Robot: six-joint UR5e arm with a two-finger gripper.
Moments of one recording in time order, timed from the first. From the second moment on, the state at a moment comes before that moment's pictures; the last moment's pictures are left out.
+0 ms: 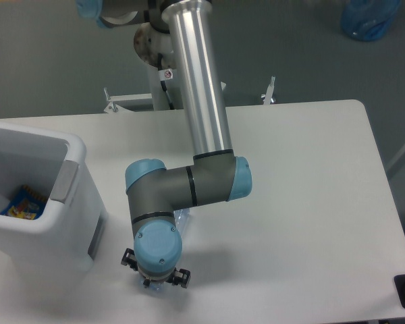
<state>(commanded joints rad) 2.20 -2.35 -1.24 -1.22 1.48 0.53</state>
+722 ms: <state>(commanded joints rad) 2.21 -2.28 -1.22 -1.21 1.47 0.52</state>
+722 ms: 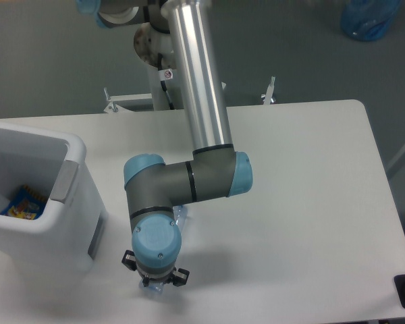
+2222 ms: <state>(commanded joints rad) 2.27 -1.89 -1.15 -0.95 0.62 0.42</state>
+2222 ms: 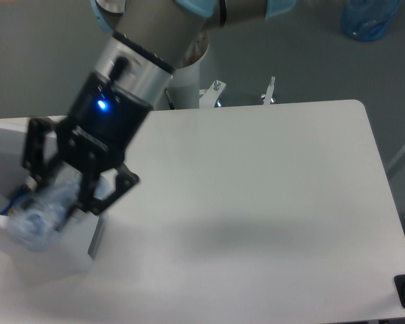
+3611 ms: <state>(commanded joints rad) 2.21 -1.81 -1.52 -0.81 0.62 0.68</state>
